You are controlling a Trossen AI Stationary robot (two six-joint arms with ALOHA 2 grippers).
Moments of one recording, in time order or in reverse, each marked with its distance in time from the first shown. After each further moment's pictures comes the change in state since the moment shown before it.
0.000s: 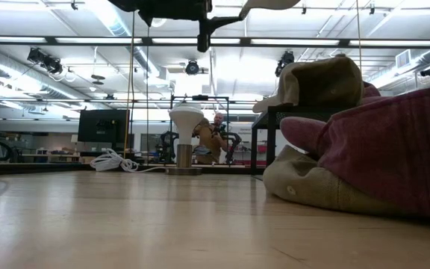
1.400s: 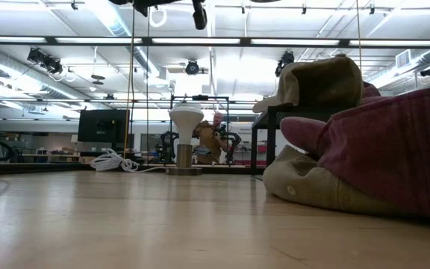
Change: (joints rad) left arm 0.032 -0.072 0.000 0.131 0.152 -0.021; right arm -0.017 -0.086 0.000 -0.175 0.041 -0.334
